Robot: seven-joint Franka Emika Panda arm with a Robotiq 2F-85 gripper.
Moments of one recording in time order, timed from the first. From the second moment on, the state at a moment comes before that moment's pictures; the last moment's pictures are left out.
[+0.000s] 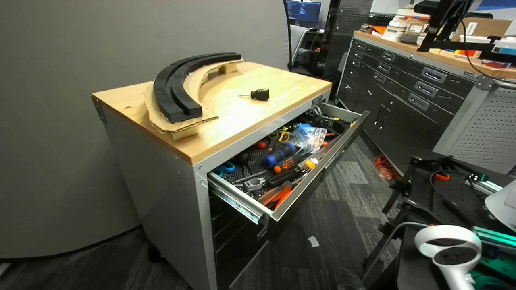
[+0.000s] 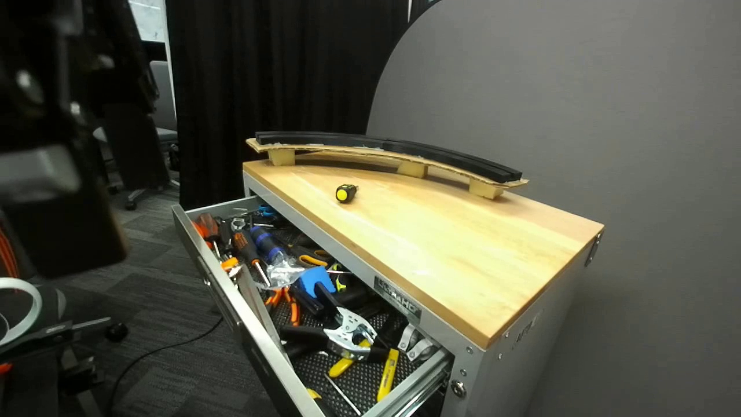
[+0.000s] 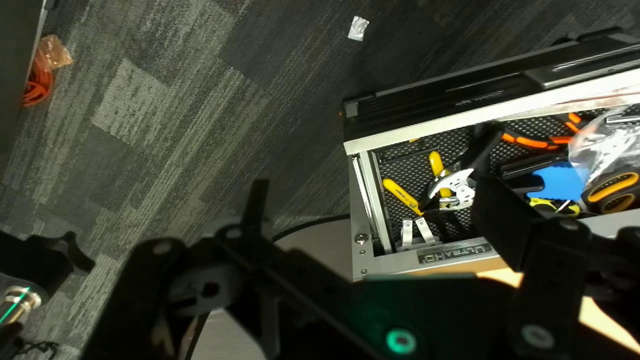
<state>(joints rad) -0.30 -0.69 -0.23 -2.64 -0.27 2.11 -0.09</state>
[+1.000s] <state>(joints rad) 0.06 0.00 0.01 -2.40 0.06 2.59 0.02</state>
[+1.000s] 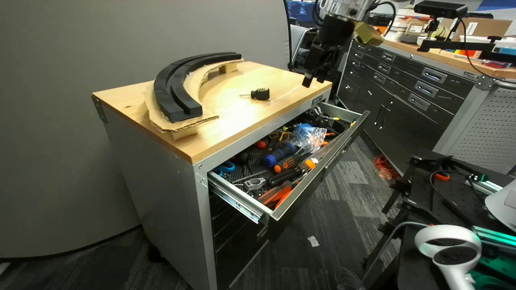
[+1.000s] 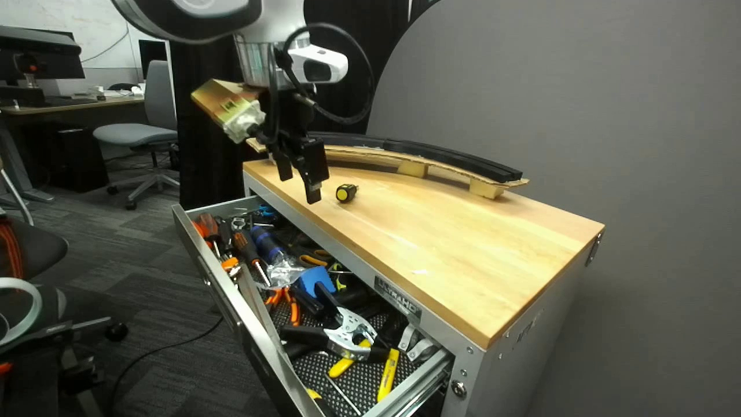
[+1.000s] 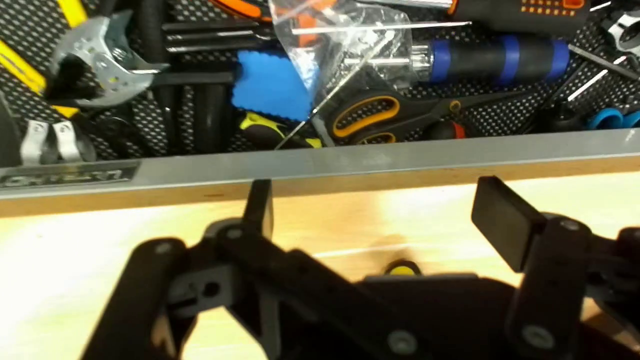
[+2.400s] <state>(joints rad) 0.12 0.41 0.00 -2.02 -0.07 2.75 0.15</state>
